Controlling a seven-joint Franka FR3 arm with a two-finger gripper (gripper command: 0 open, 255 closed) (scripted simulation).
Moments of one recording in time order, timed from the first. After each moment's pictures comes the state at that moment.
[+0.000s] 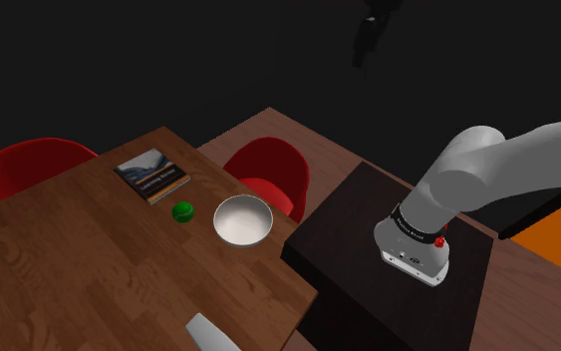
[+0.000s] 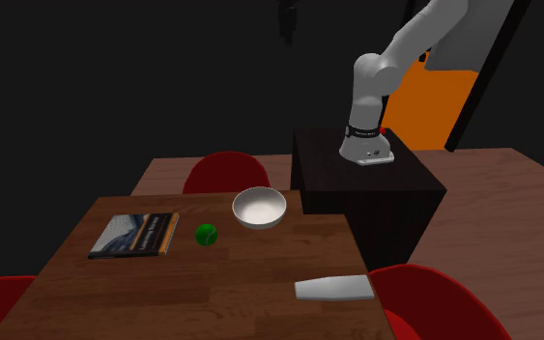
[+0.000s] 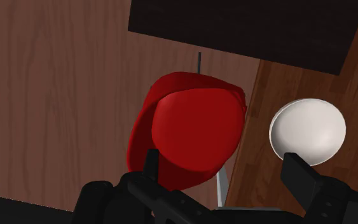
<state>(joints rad) -0.02 -0.76 0.00 -2.34 -0.12 1.61 -0.17</state>
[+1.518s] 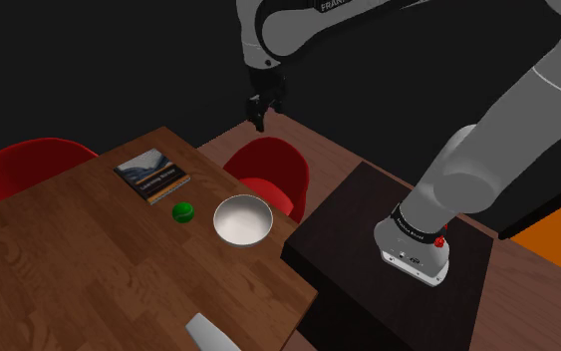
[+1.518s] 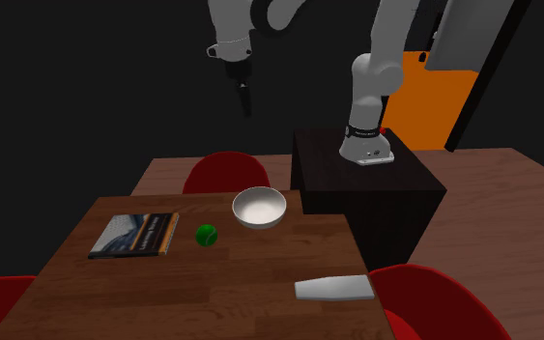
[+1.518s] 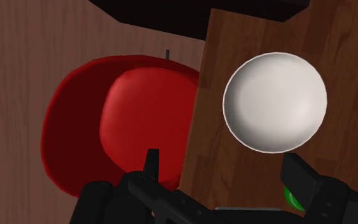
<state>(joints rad) 0.07 -0.11 0.25 -2.22 -0.06 1.96 0.18</state>
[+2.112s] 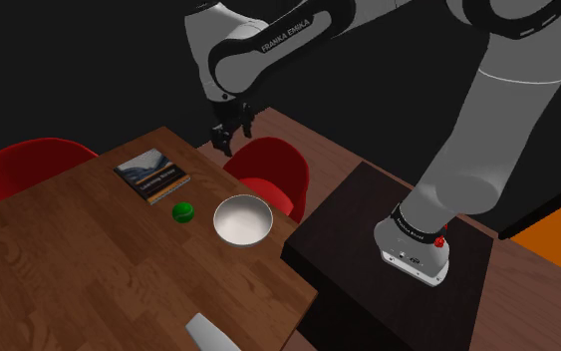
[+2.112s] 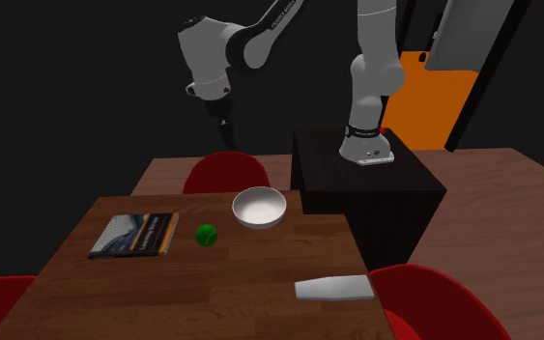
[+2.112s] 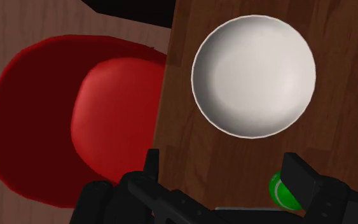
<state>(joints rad) 0.12 0.24 0.30 -2.00 -0.13 2.02 0.31</state>
